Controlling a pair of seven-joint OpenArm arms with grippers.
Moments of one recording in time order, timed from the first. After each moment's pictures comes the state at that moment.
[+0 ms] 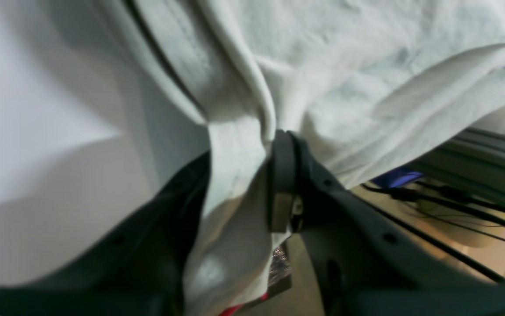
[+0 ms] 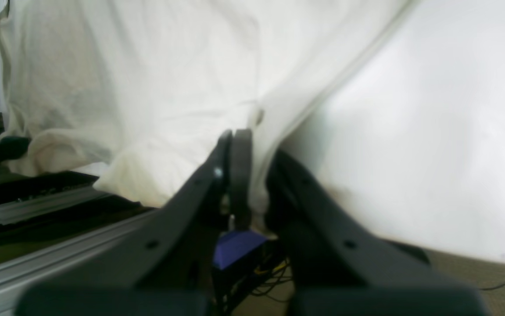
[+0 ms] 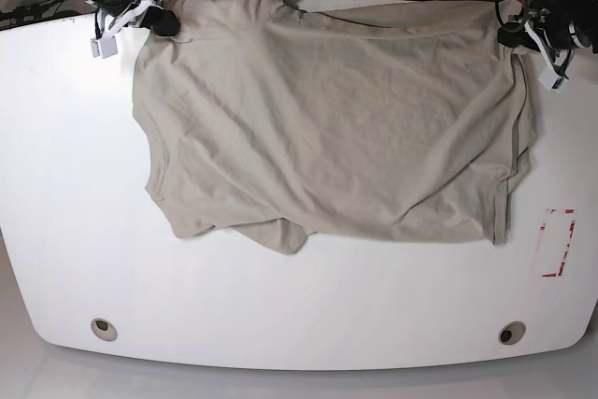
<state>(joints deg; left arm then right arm) 24.1 -28.4 -32.7 85.4 -55.0 -42.9 76.1 -24.5 2.7 47.1 93.3 60.2 40.7 -80.9</state>
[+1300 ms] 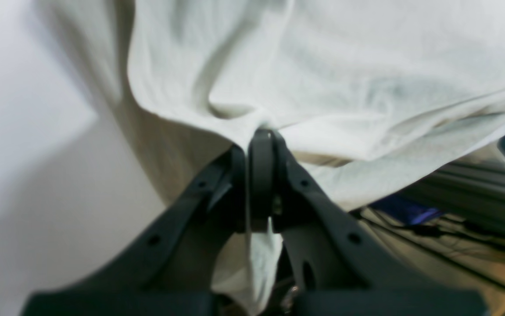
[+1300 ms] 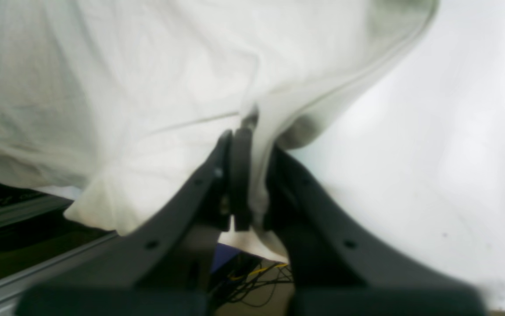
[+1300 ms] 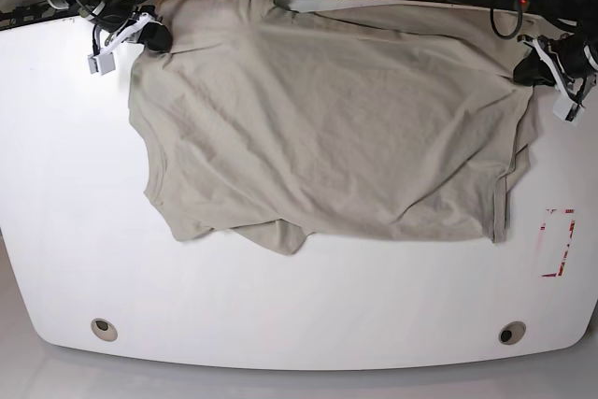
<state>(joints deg) 22.4 -28.0 -37.9 101.2 -58.5 -42.8 79.0 -19.8 2.9 47.1 93.4 51.8 40.7 -79.0</state>
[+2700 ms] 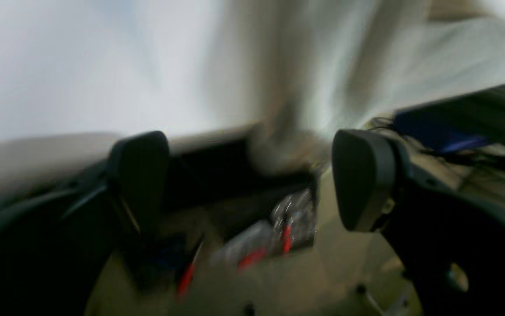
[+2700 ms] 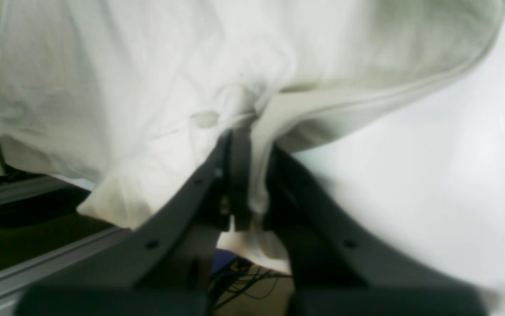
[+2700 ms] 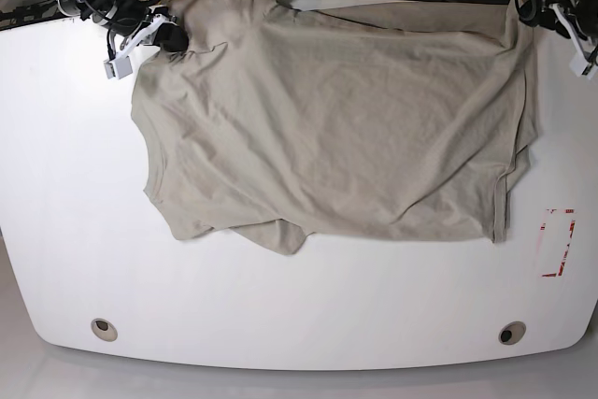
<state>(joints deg) 30.2 -32.8 -39.4 88.6 -57.2 -42.8 78.8 -19.9 2.7 42.2 93.4 51.8 40.7 -79.0</state>
